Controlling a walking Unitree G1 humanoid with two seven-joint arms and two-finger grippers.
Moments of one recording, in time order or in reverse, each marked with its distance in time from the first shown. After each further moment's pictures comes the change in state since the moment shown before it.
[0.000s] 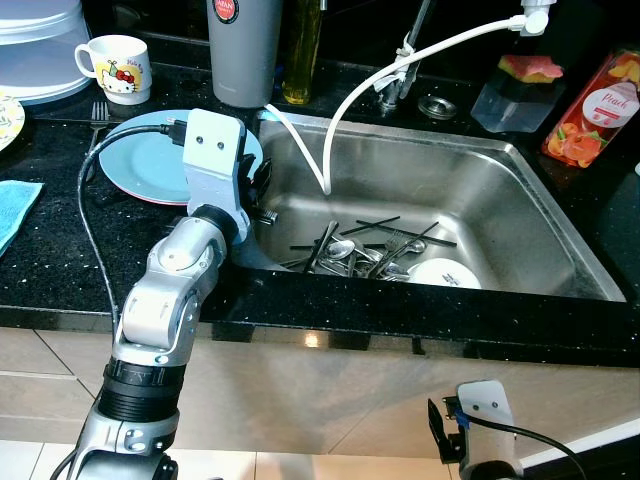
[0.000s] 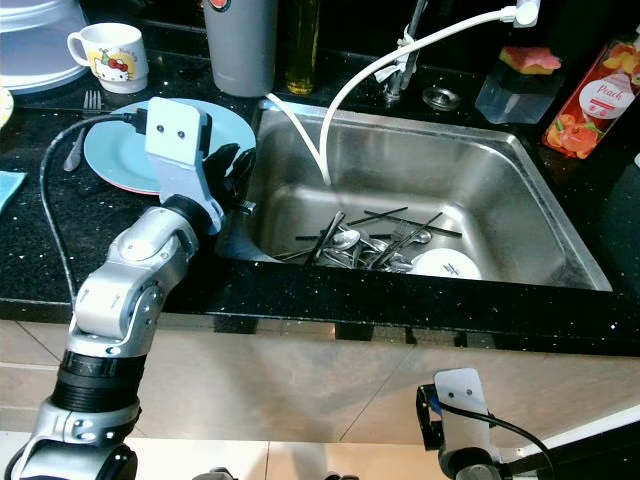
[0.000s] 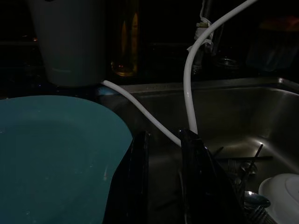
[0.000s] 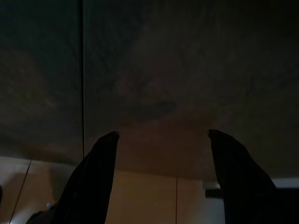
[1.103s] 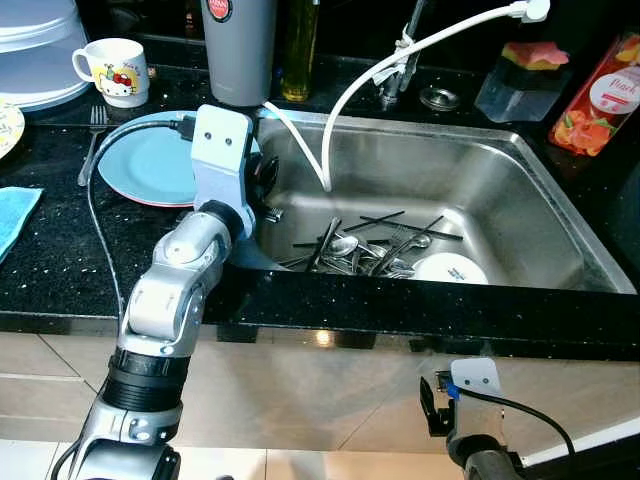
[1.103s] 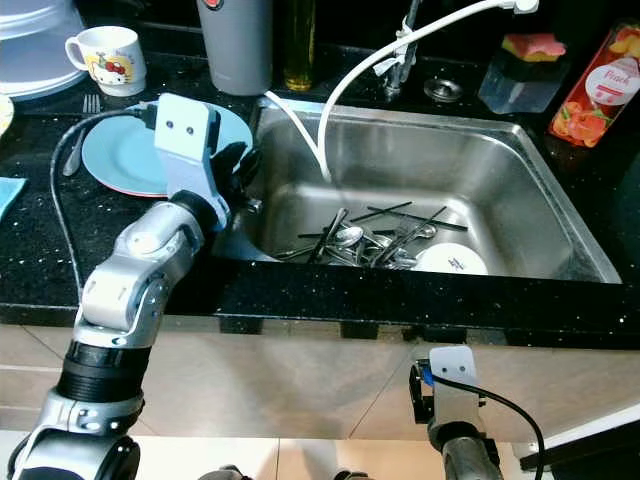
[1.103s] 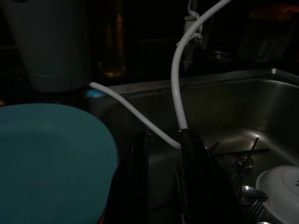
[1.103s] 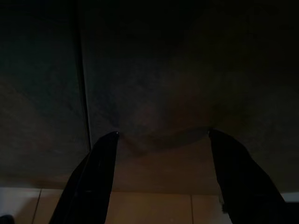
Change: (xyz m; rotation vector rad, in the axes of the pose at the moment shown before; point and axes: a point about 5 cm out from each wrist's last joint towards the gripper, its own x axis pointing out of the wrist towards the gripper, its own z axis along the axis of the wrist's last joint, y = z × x) left arm 0.009 -0.005 0.001 0.002 0.006 -0.039; right arm 0.023 0.008 0.024 0.056 -0.068 -0.039
